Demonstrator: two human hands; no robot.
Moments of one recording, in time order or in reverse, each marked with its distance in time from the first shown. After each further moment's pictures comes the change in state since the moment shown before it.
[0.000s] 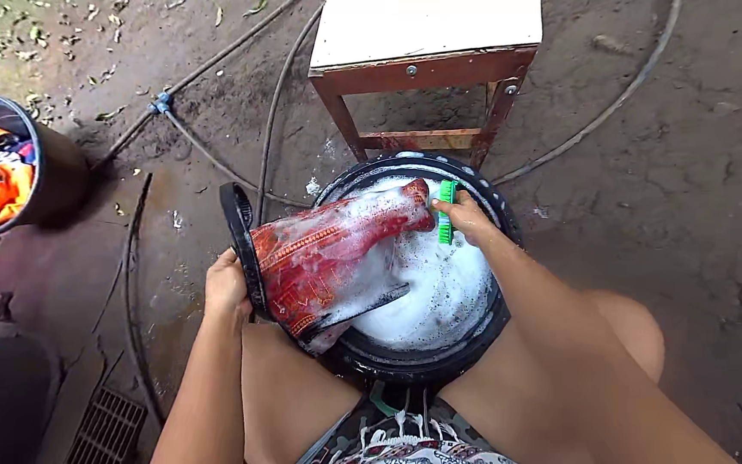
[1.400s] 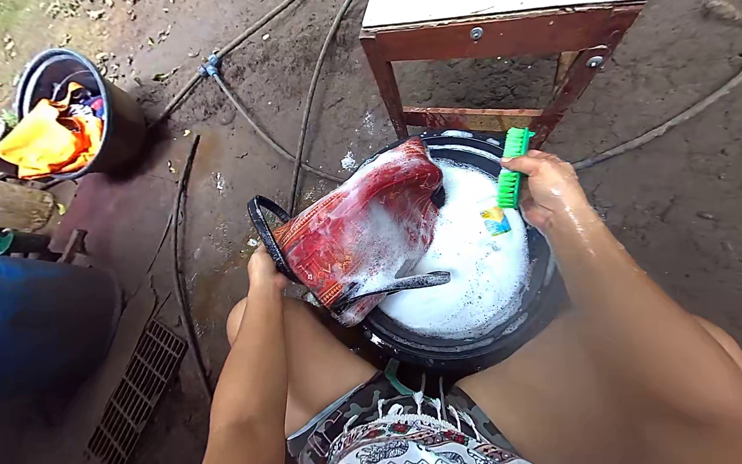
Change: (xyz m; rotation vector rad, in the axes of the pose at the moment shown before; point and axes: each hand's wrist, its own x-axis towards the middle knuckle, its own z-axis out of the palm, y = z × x) left_hand 0.031 -0.078 -0.032 -0.411 0.256 -0.206; right_hand -0.045 -0.062 -0.007 0.346 0.103 -0.136
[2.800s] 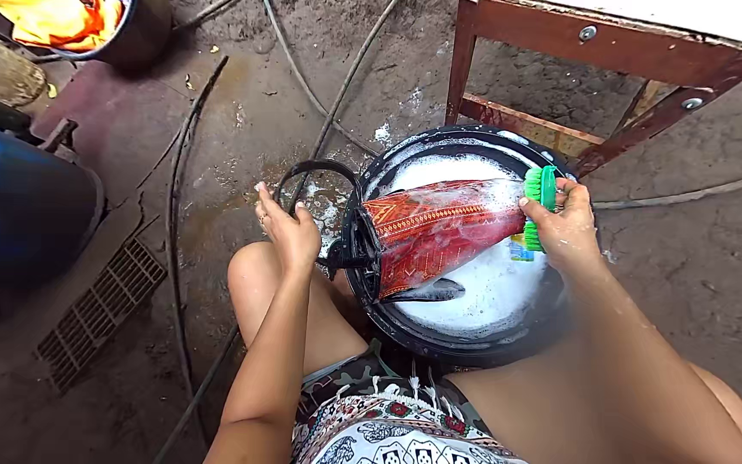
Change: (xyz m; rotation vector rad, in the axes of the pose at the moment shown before) left_hand -0.070 0.009 -0.003 0.730 0.173 0.517; right_hand -0.025 0.034 0.015 -0.601 -0.093 -0.191
